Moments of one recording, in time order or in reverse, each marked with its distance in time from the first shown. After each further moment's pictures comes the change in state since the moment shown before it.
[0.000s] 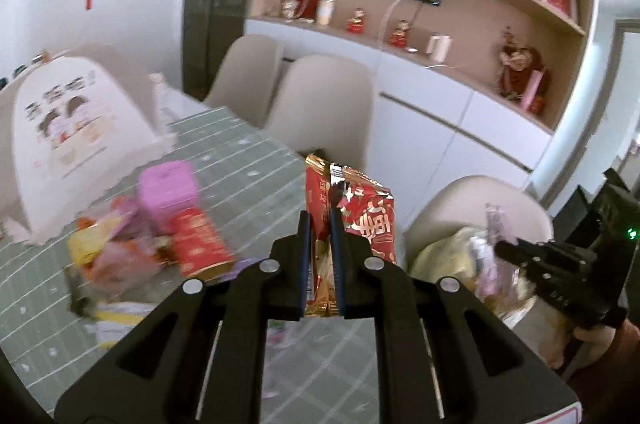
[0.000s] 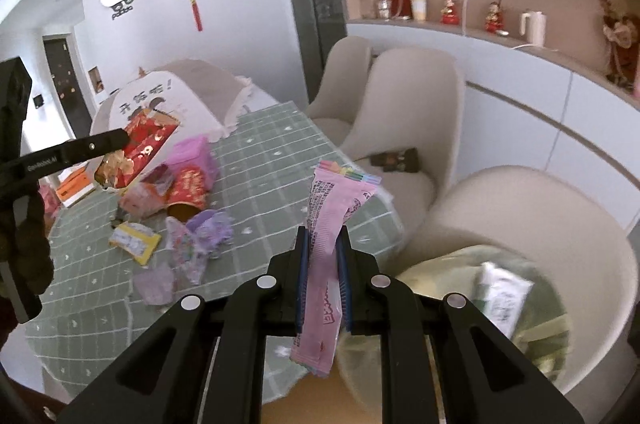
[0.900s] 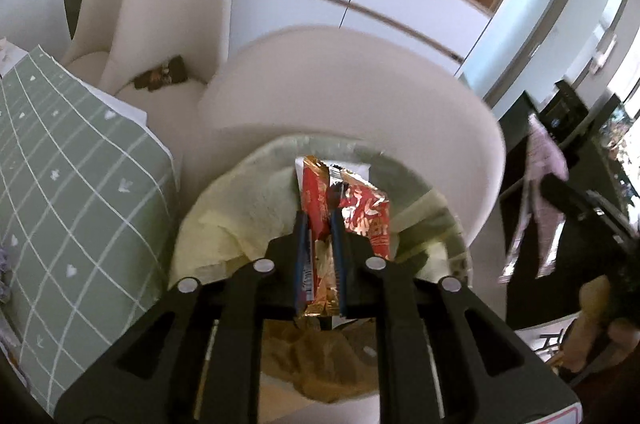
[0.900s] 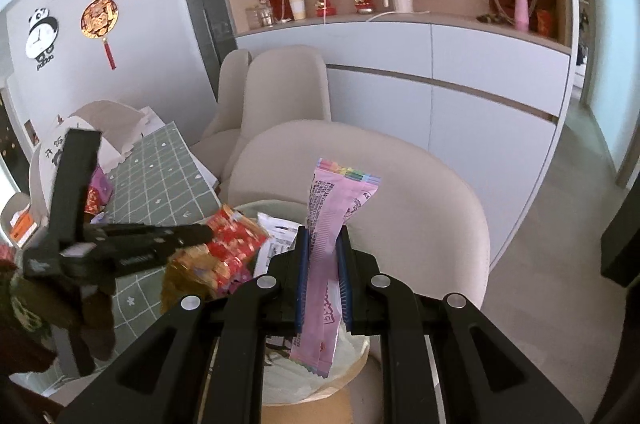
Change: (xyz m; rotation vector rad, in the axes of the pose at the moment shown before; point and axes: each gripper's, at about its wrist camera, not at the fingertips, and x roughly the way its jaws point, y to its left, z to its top) left arm 0.201 -0.246 -0.068 0.118 0.373 -0.237; right arm -0.082 -0.207 -0.073 0.207 -0.025 -0.209
